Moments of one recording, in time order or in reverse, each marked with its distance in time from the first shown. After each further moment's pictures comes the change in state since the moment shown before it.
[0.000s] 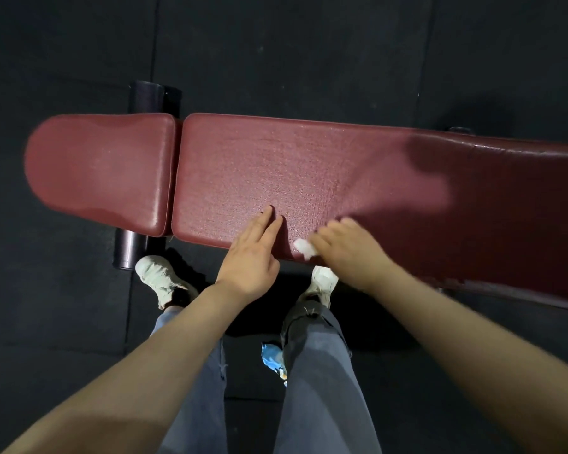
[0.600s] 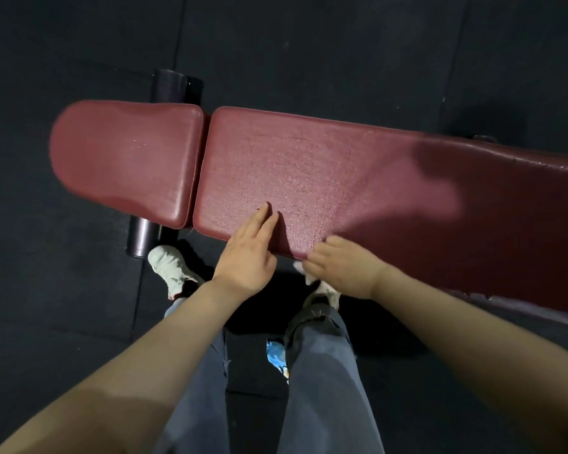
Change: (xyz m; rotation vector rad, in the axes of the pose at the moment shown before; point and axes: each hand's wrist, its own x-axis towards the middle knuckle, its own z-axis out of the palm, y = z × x) left_hand -0.009 -0.038 -0.015 -0.028 0.055 -0.044; right_hand 0.024 -0.022 0.008 -0.021 -0.138 -0.425
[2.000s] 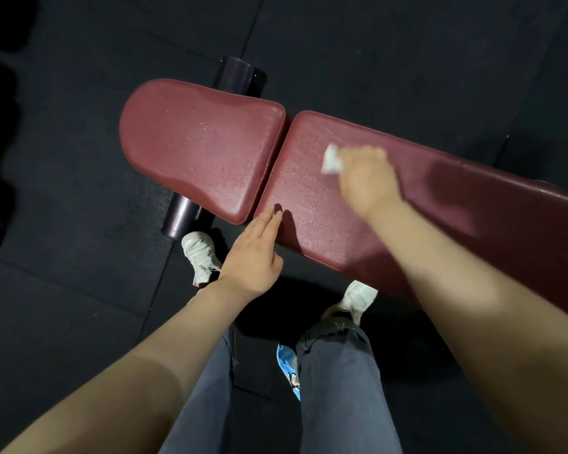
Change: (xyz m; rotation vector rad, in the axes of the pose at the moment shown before) left_hand -0.028 -0.080 -0.036 -0.109 0.097 -0.158; right_hand 0.172 0.077 -0.053 0.080 0.186 0.692
